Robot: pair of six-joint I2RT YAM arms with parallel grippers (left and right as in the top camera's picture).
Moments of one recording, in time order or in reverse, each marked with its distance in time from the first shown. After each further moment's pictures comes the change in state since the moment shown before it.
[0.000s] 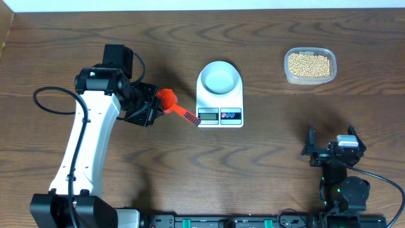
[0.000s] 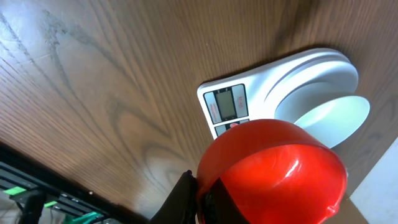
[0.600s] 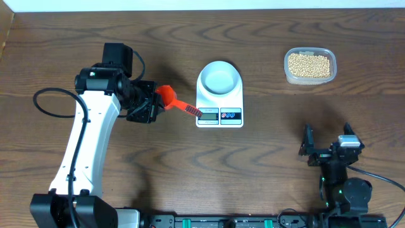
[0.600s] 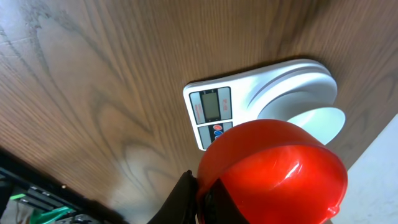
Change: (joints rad) left arm 0.000 0.000 0.000 0.040 0.008 -0.120; right arm 0.000 0.010 0.039 -0.023 -0.084 0.094
